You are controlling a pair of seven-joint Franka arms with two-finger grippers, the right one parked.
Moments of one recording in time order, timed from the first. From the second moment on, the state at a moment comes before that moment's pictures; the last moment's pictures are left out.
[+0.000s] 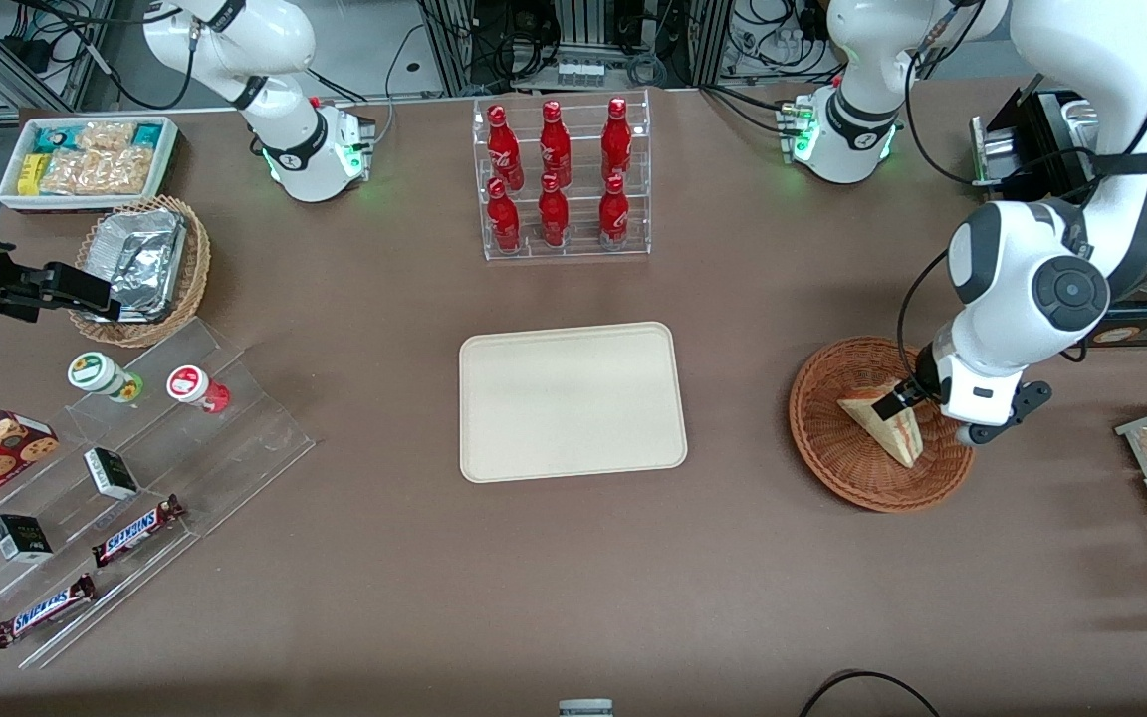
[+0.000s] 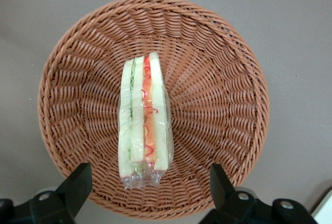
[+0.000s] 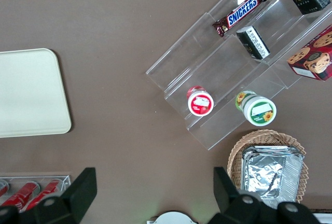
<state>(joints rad) 0.04 0.20 -0.14 -2.09 0.02 2.25 -0.66</state>
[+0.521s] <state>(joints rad) 0.04 0.26 -0.14 -2.11 0.02 2.28 -0.71</state>
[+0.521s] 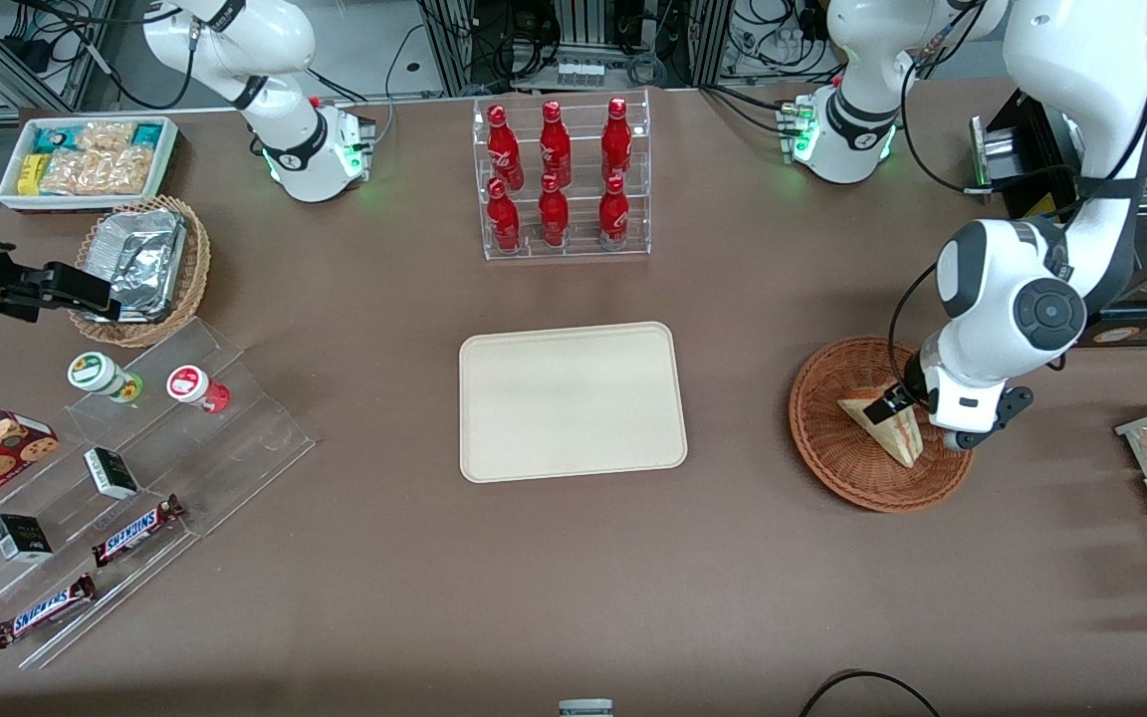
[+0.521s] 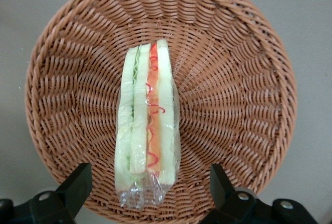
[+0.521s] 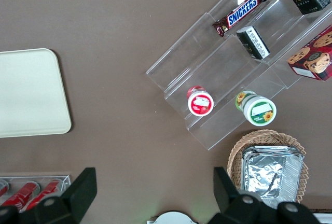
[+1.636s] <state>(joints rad) 0.04 0.25 -0.13 -2.13 0.02 2.30 -0.73</state>
